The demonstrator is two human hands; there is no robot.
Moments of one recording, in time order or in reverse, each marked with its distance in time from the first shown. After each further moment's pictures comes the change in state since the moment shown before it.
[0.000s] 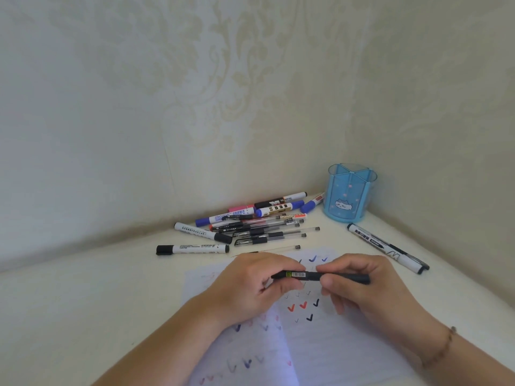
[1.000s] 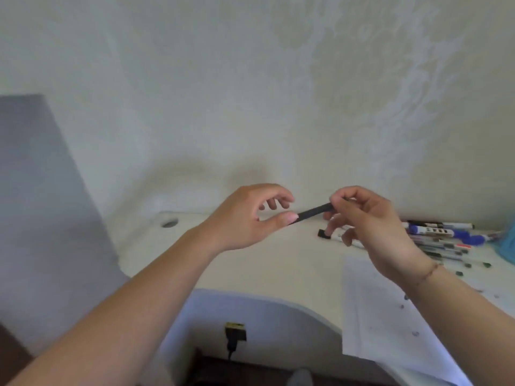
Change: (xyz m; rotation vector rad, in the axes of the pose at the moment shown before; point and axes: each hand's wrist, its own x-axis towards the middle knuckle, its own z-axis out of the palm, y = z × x) left_hand -0.123 0.095 -0.246 0.417 0.176 -0.543; right_hand 0.021 -0.095 0.216 0.135 -0.314 -0.156
